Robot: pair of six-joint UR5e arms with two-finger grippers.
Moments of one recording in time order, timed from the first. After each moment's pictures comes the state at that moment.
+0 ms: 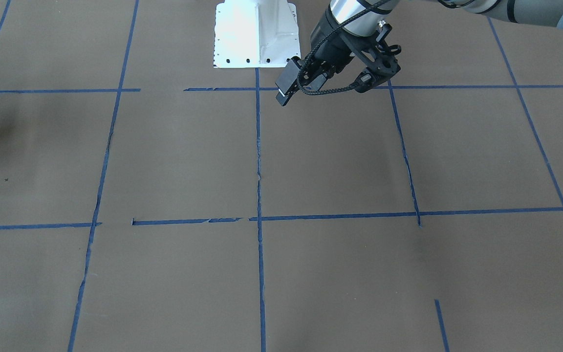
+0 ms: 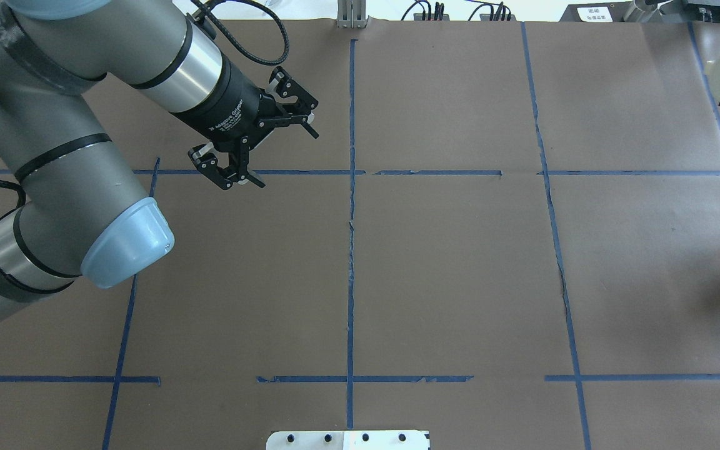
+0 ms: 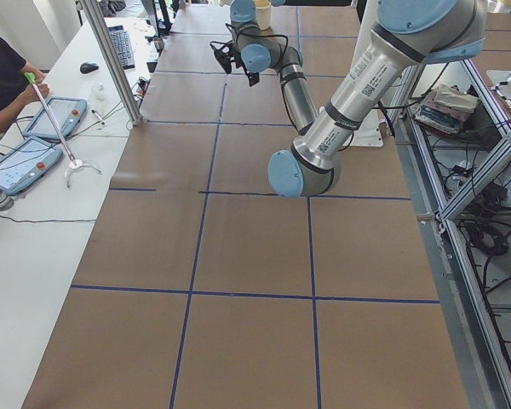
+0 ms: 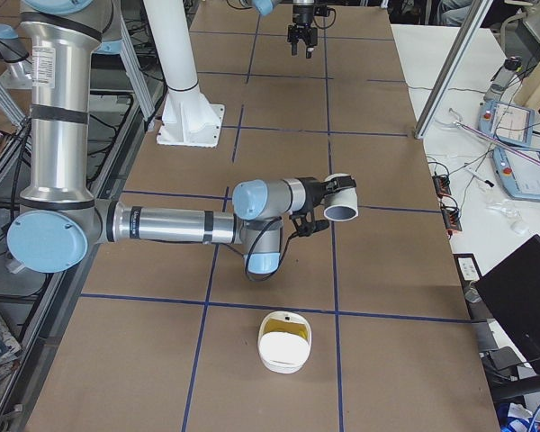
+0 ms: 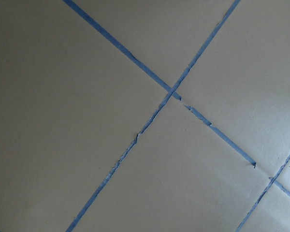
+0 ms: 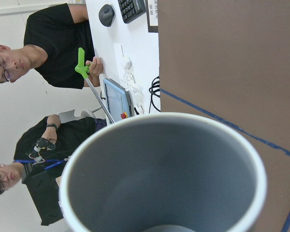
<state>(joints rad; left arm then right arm) -0.79 -2.29 -1.92 -1.58 -2.23 -1.85 1.22 -1.60 1.71 -0.14 1.98 2.47</state>
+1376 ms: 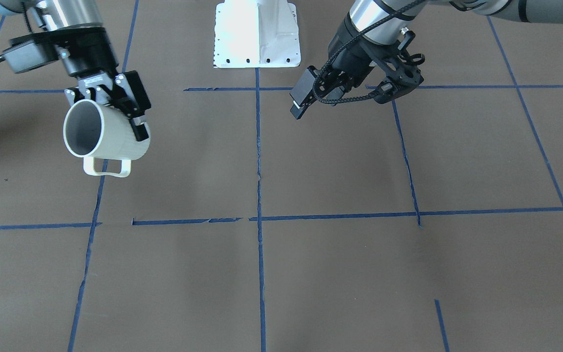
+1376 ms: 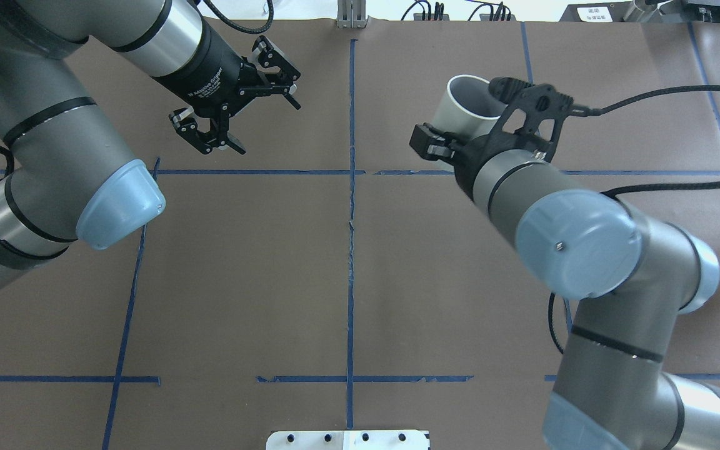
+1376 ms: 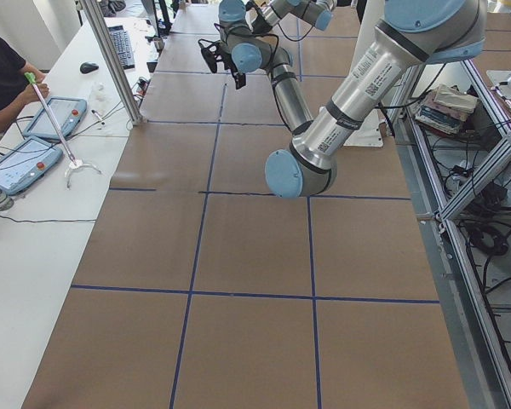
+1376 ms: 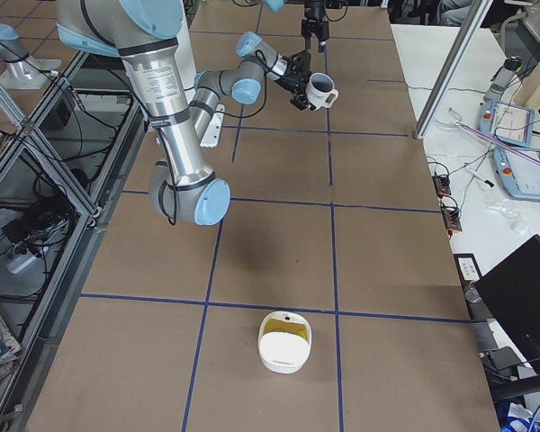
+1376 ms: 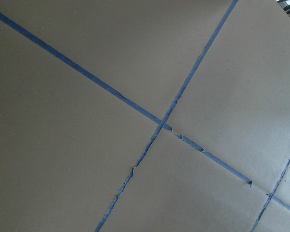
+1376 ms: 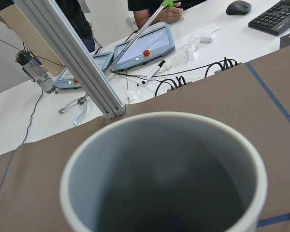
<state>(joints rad) -0.85 -2.30 -1.87 -1.56 -2.23 -1.71 0.42 -1.11 2.11 -1.46 1.09 1.40</state>
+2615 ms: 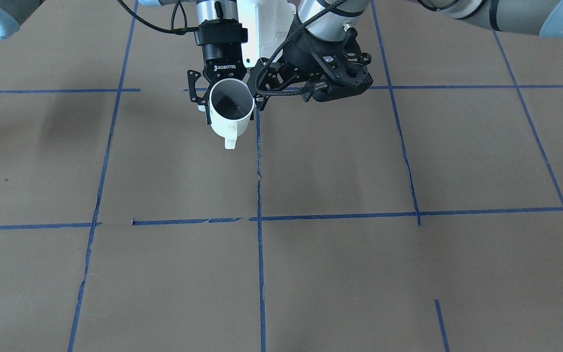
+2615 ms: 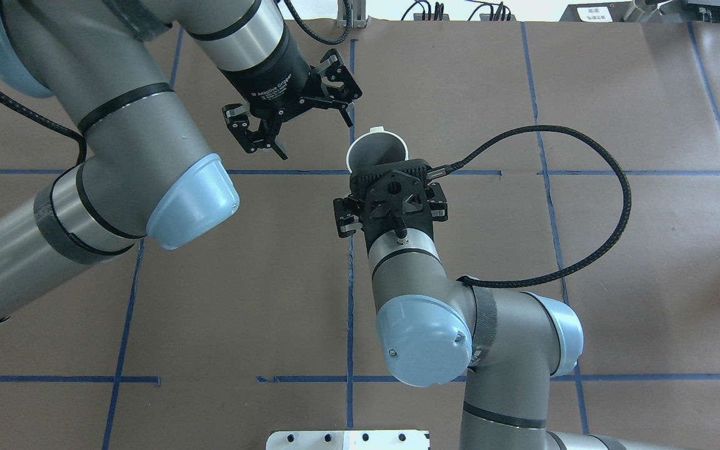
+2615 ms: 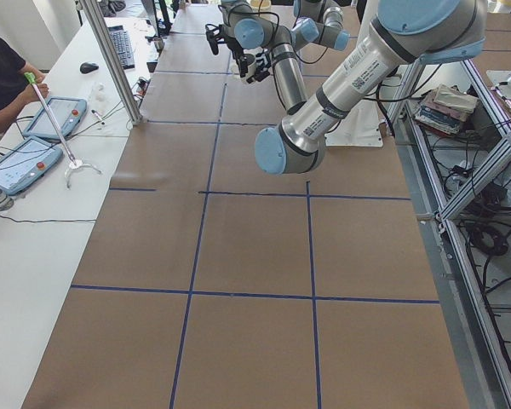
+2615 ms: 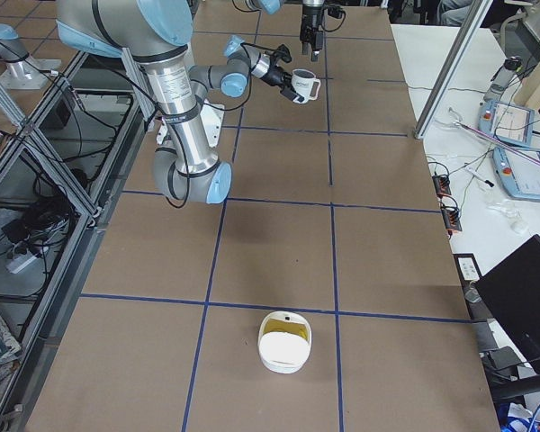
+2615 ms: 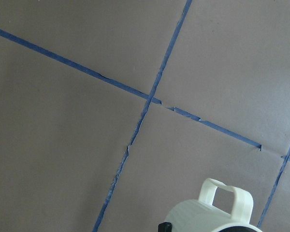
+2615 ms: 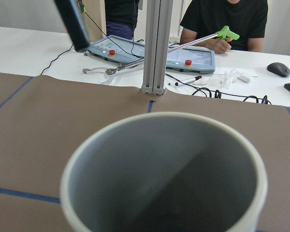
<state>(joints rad) -0.78 -2.48 -1.80 -1.38 -2.23 -1.50 0.25 -0.97 1.94 -1.51 0.85 1.12</state>
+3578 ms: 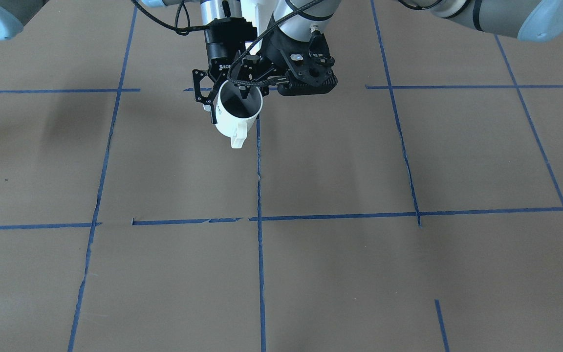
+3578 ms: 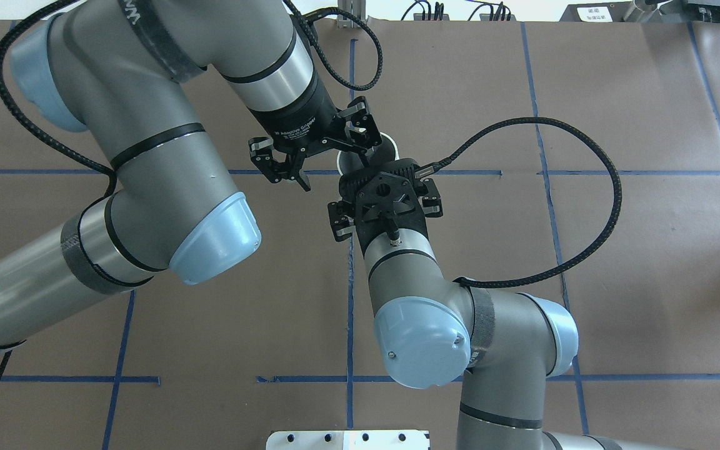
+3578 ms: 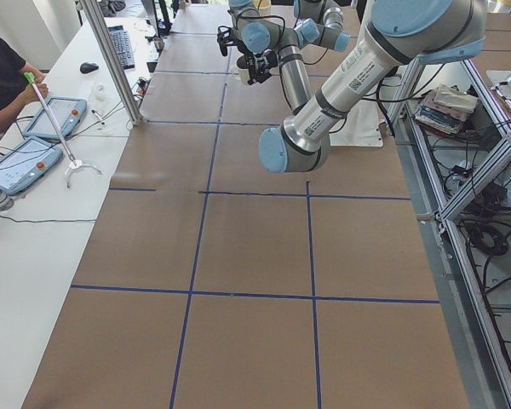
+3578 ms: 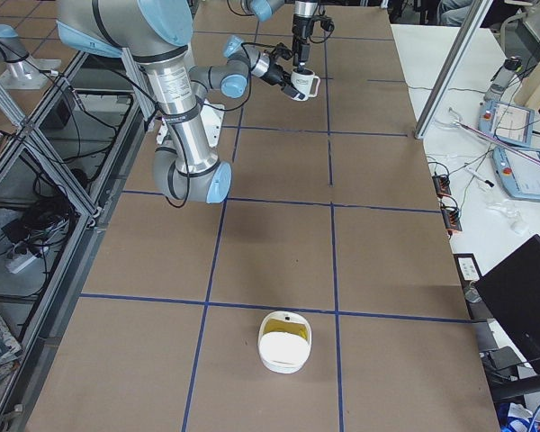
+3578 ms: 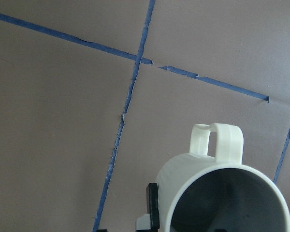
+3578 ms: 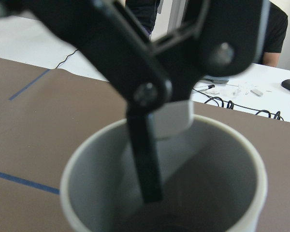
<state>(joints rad) -0.72 -2.48 -1.79 -1.38 -2.24 -1.41 0.25 -0.97 1.93 -1.45 0.85 1.02</state>
